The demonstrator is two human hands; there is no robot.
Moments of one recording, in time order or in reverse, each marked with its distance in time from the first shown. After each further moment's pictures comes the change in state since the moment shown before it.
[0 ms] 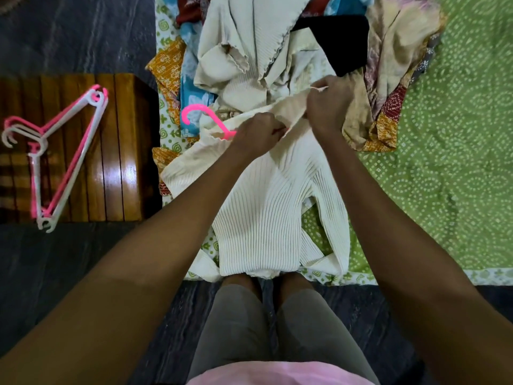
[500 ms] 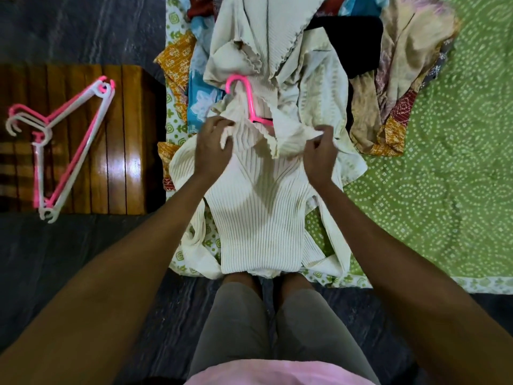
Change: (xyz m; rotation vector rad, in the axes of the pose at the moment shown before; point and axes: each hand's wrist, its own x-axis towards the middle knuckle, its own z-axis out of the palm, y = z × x) left_hand -0.065 -0.087 0.026 -0.275 0.476 -0.201; right_hand -0.064 0.074 0.026 0.103 -0.168 0.059
